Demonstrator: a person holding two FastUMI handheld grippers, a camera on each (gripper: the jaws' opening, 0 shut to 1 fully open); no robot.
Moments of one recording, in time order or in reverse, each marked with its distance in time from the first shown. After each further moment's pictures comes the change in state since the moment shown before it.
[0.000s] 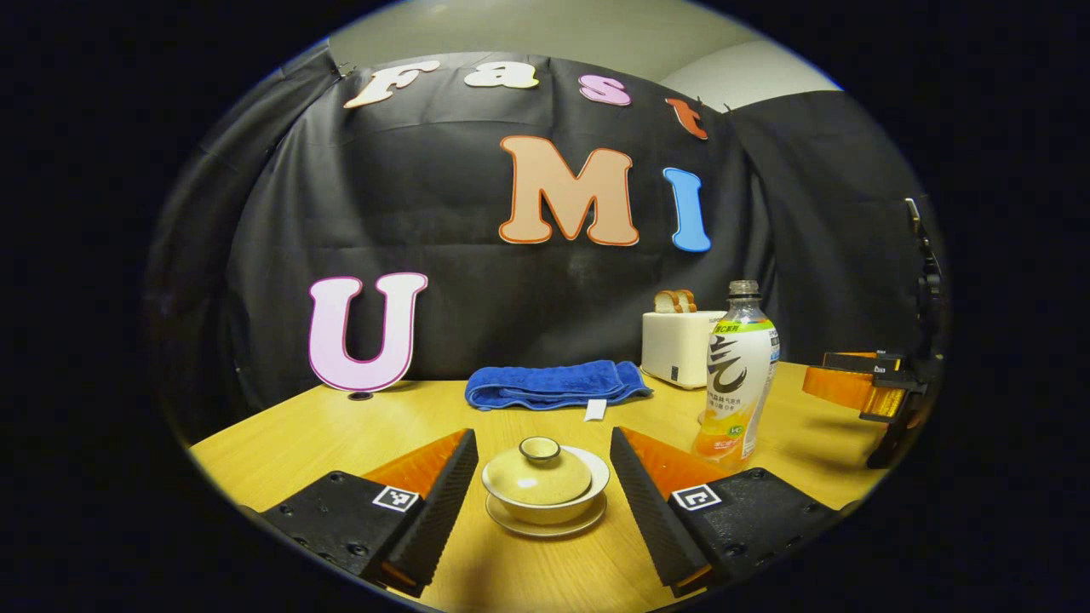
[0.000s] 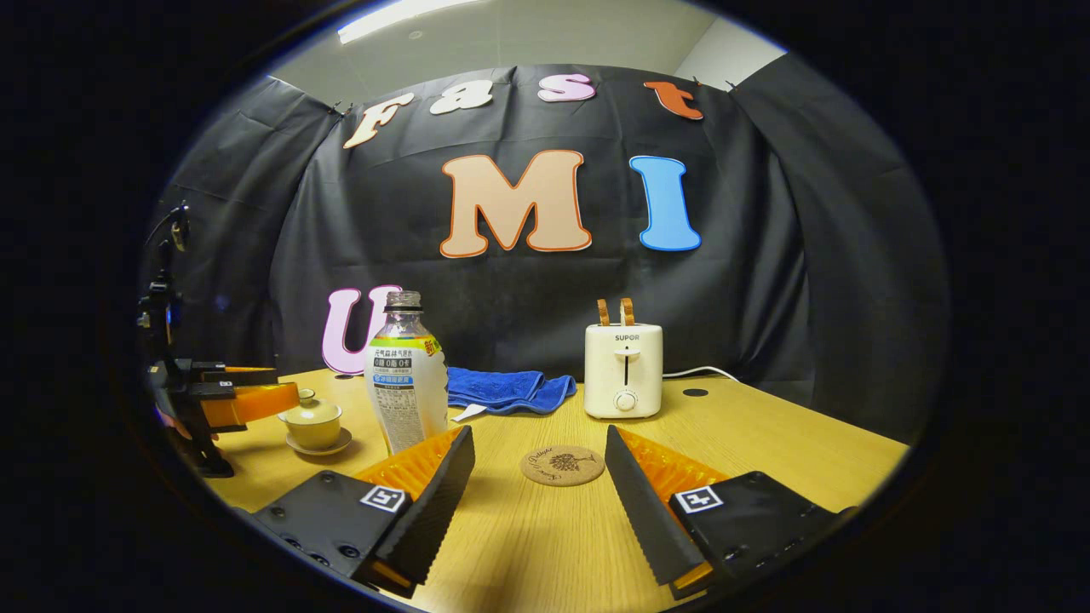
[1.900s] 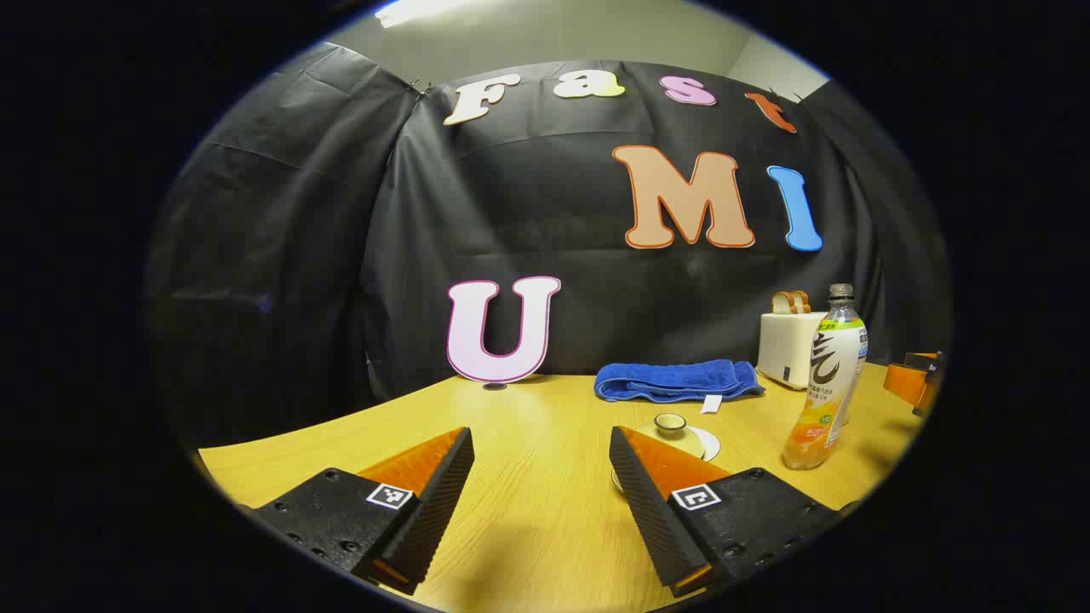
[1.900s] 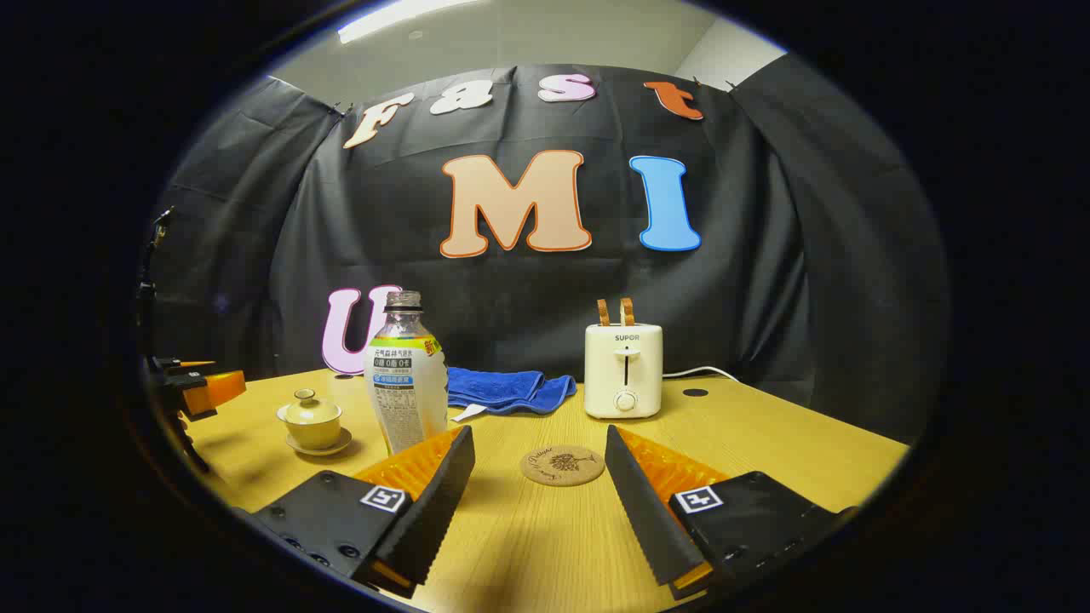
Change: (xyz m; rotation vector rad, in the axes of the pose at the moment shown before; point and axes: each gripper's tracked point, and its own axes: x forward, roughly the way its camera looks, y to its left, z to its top) left arm -0.081 0.082 0.006 0.008 -0.009 0.452; right arm -0.001 0.004 0.001 0.002 0.002 -0.004
